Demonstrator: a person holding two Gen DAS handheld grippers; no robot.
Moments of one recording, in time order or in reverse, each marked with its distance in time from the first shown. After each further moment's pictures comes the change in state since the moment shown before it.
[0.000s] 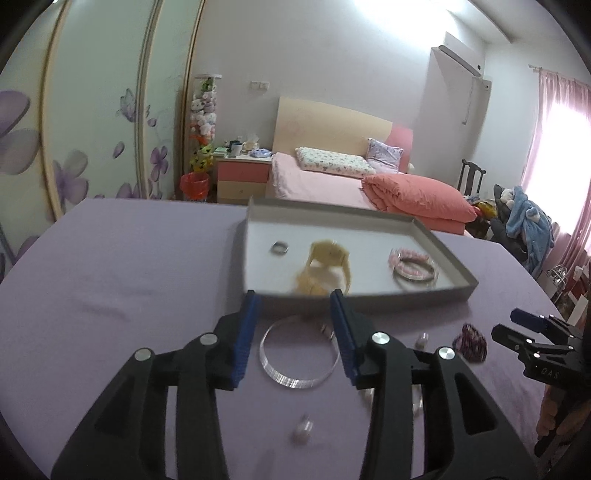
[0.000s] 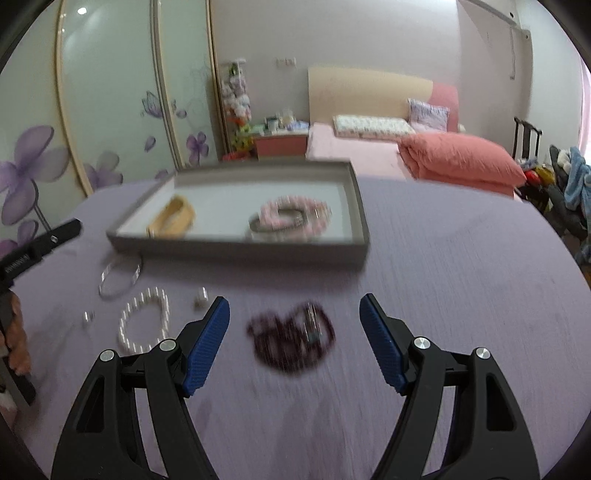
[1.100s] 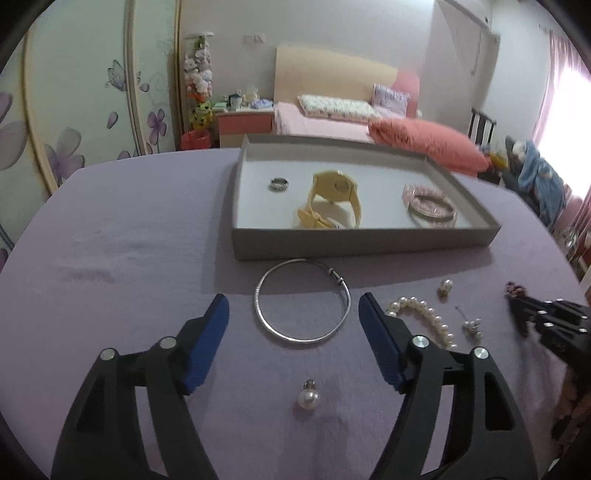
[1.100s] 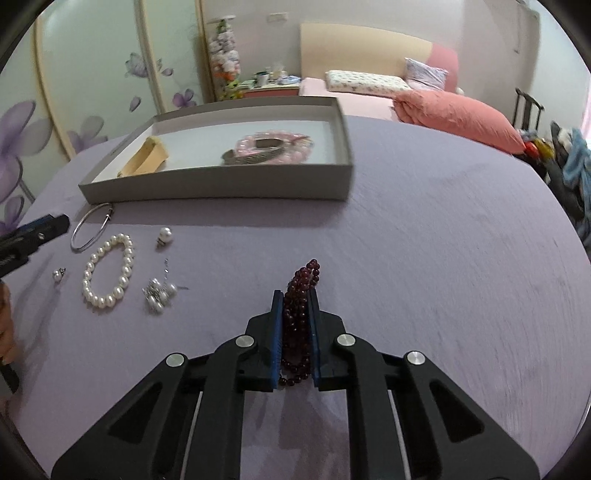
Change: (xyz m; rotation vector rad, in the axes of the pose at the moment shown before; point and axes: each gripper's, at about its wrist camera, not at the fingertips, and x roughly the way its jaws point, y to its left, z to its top) left arm 0.041 -0.019 -0.015 0.075 0.228 0.056; right arm 0.022 -0.019 -0.020 0.013 0.166 -0.030
